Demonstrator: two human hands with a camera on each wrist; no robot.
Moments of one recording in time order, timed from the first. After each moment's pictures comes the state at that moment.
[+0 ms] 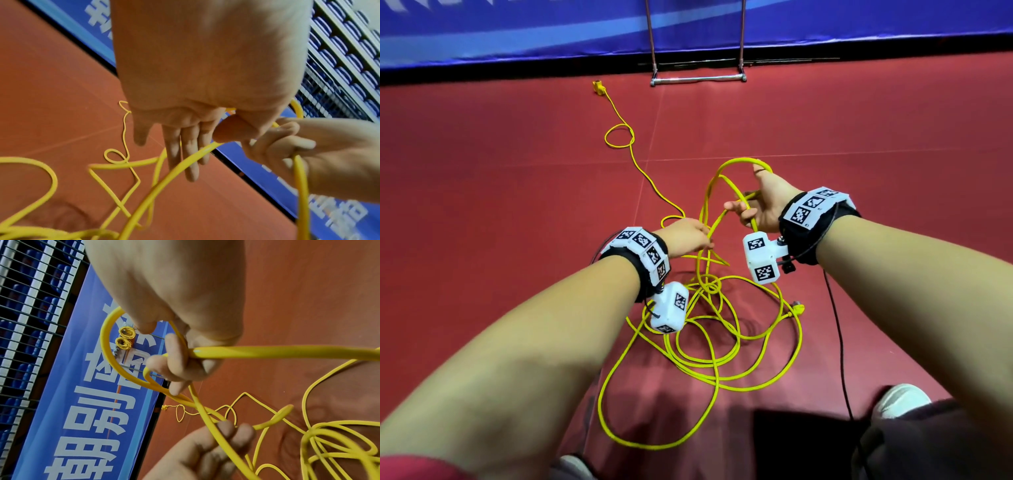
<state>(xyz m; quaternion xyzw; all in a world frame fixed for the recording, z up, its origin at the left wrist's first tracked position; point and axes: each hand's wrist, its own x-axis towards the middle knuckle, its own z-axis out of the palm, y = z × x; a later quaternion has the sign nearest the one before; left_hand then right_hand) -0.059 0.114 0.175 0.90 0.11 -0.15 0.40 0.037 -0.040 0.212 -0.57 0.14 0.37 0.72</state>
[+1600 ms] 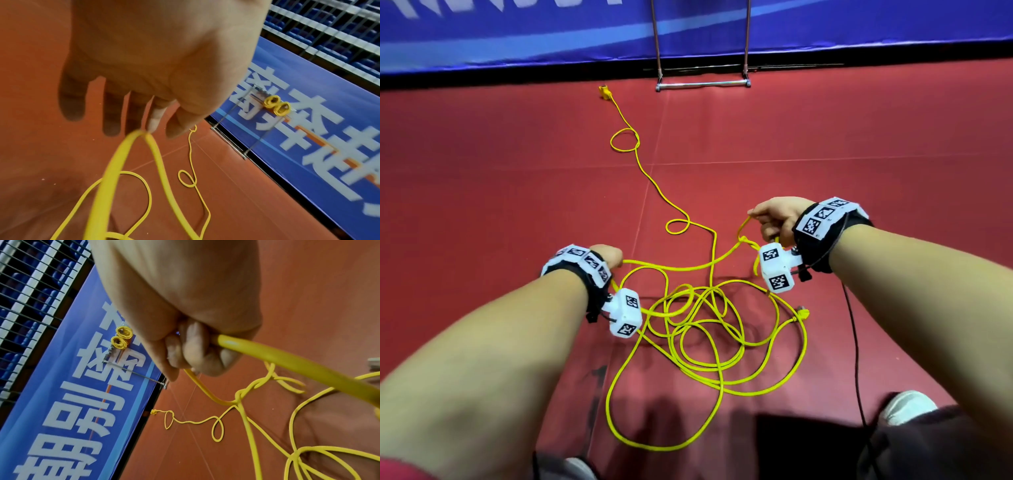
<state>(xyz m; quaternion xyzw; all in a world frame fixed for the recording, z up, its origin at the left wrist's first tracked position) -0.107 0.239 0.143 0.86 0.39 -0.21 0.25 0.041 -0.056 0.199 -0.71 0.09 0.41 0.56</state>
